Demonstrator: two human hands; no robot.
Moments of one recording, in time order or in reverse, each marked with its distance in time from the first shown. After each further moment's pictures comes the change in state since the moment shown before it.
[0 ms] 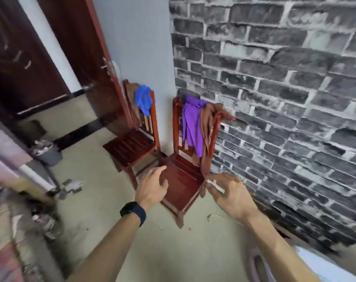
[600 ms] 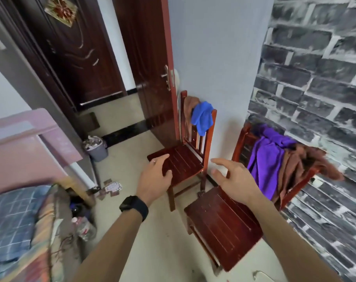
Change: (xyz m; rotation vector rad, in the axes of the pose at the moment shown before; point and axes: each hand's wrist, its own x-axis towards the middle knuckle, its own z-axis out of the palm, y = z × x) left_hand 0.210 -0.148 -0.152 -0.076 0.232 -0.165; right_hand 0.325 -0.147 0.101 0.168 -0.116 -0.242
